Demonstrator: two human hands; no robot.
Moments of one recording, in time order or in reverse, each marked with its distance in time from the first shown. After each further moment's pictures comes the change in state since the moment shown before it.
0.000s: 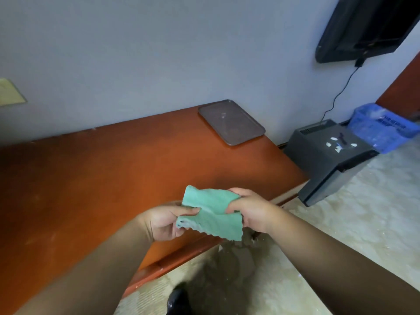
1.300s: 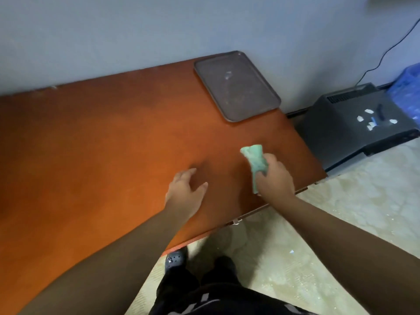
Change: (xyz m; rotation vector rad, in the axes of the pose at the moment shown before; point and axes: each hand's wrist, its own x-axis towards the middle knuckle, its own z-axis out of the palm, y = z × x) left_hand 0.175 0.004 0.022 0.838 0.909 0.285; right_hand 0.131 0.026 -0.149 -0.851 0.625 -0.197
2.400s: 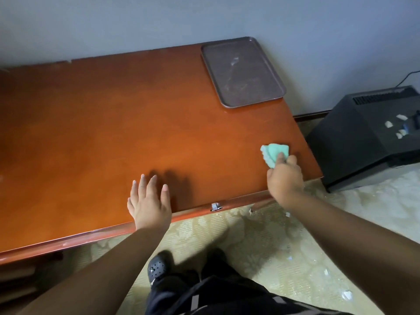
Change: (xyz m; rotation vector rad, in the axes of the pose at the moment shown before) left_hand -0.072 -0.031 0.045 0.182 0.428 -0.255; right_hand 0.023 0.073 -0.003 -0.369 -0.114 -0.003
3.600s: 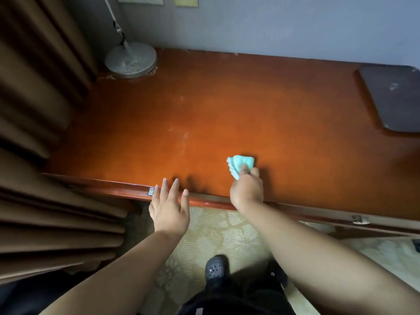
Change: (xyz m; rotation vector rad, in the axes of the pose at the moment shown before) left_hand -0.001 -0.288 -0.192 -0.054 0.036 -0.262; right_hand -0.237 -0.384 0.114 0.209 -0.208 -0.324
